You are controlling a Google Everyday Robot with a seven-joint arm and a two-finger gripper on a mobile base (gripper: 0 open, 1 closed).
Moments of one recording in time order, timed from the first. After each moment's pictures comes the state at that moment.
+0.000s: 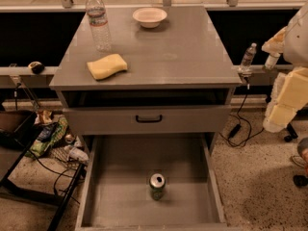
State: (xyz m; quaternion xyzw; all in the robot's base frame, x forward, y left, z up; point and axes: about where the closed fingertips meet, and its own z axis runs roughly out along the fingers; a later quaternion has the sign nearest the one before) arm 0.438 -0.216 0.977 -0.60 0.78 -0.04 0.16
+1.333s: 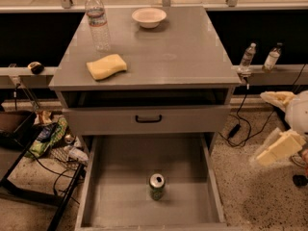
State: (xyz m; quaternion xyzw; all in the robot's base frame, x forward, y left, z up) arm 0.439 -0.244 0.855 -0.53 0.78 0.10 0.33
